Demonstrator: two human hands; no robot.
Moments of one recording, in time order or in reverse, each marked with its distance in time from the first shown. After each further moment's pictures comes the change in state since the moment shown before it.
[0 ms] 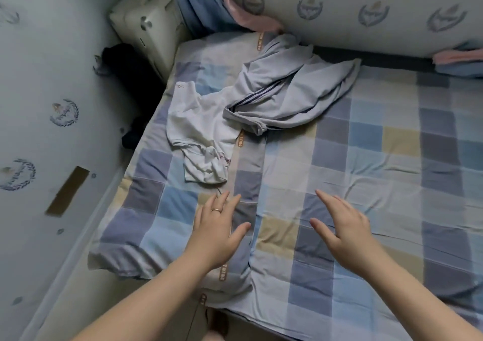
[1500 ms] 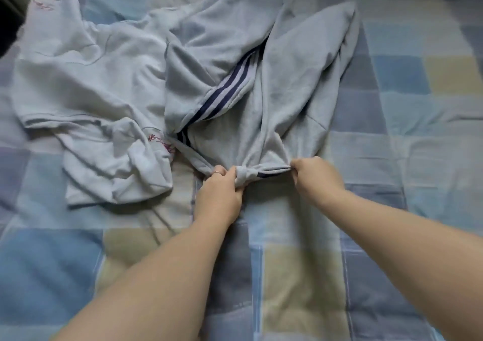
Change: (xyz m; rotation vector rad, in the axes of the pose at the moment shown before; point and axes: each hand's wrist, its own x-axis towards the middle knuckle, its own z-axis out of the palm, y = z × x) left_hand 0.364 -0.124 0.314 -0.068 0.103 0.072; right_hand 0.360 0.175 0.313 -0.333 0.149 0.180
